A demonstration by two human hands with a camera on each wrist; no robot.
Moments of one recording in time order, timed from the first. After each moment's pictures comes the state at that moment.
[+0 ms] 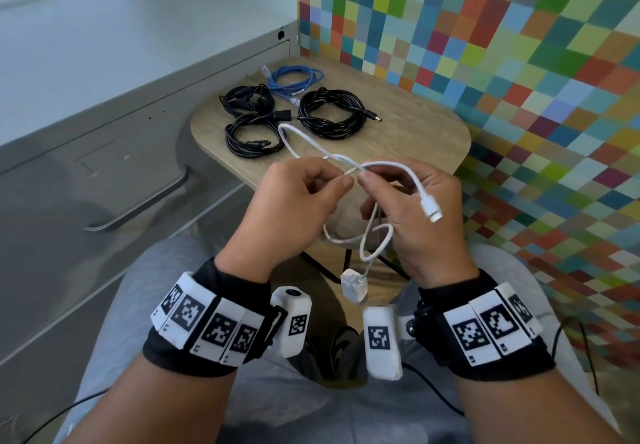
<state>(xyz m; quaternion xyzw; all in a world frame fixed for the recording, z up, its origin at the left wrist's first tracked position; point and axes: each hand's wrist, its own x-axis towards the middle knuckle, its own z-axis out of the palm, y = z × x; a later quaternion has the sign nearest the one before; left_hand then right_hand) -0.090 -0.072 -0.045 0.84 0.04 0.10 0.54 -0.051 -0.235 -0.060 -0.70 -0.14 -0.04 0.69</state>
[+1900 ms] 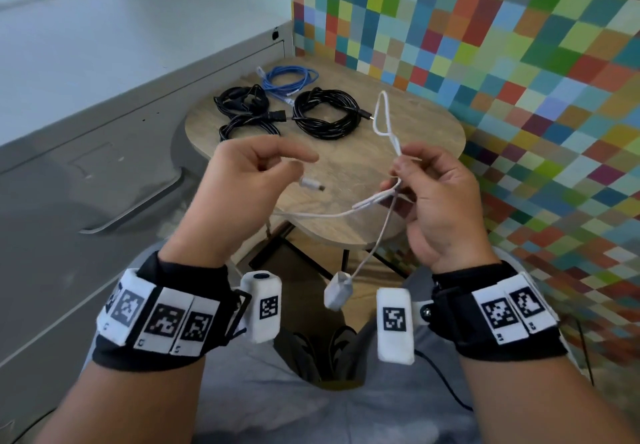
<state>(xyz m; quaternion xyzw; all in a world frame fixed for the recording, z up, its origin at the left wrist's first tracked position) -0.099 -0.043 -0.025 0.79 0.04 0.14 0.60 -0.031 -0.251 -0.057 -0.57 0.00 0.04 0.82</state>
